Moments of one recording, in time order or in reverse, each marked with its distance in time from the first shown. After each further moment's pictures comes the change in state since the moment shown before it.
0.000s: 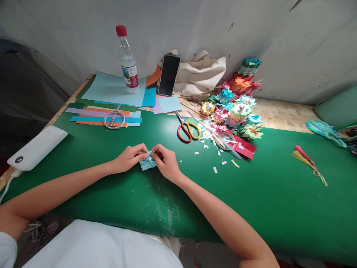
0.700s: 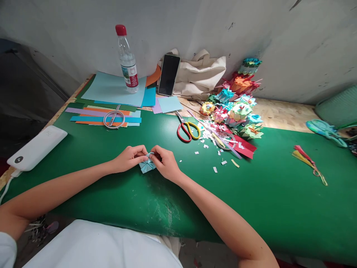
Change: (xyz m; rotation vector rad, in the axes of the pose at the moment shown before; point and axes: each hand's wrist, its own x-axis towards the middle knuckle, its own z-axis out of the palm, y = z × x) left_hand -0.001 0.001 0.000 0.018 -0.008 0.004; right_hand 0.001 0.000 -0.003 -0.079 -0.087 -0.032
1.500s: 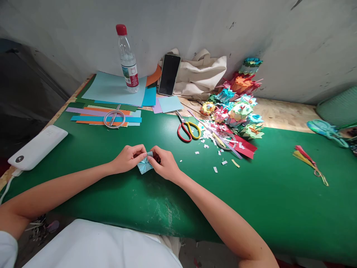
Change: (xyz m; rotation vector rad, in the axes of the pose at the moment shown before) left_hand -0.003 0.003 0.002 0.133 0.120 0.042; right_hand 0.000 -0.002 0.001 -0.046 -0.054 -0.026
